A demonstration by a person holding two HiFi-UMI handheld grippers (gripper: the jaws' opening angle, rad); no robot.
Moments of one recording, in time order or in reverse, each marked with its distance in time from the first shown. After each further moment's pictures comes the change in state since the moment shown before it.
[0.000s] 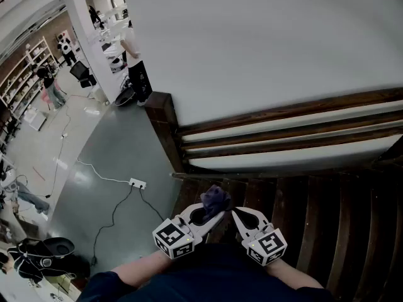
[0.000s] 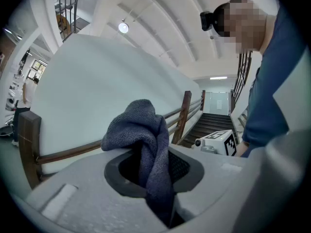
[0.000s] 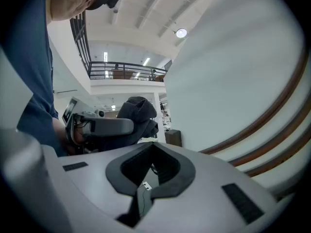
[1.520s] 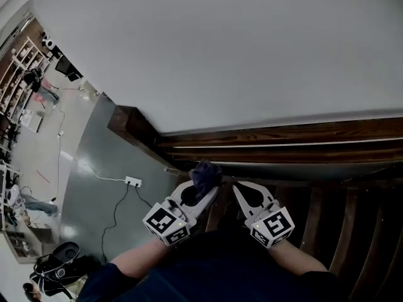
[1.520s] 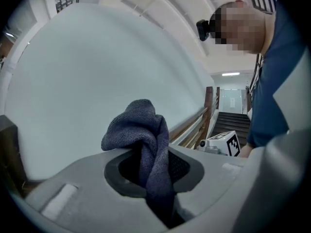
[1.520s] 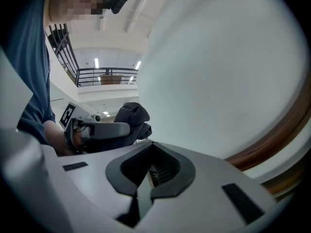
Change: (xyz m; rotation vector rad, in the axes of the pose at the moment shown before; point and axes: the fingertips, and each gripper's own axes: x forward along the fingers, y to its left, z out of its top) left arm 0.273 0.241 0.078 -0.019 0.018 0.099; right arm 0.156 -0.335 0.075 0.069 -0.037 0.010
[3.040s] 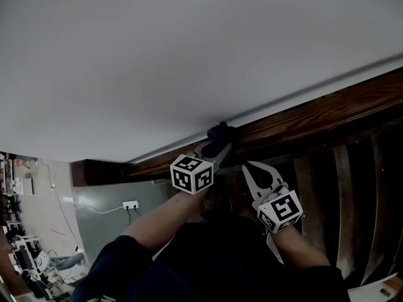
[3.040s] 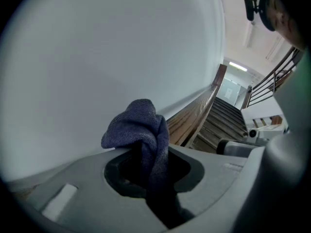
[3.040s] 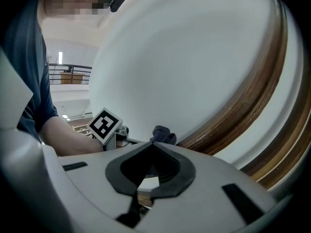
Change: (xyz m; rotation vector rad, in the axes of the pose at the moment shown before) left arm 0.342 0.027 -0.105 -0.137 0.431 -0.189; right arm -0.083 -0.245 -0.009 0.130 -0.021 -0.432
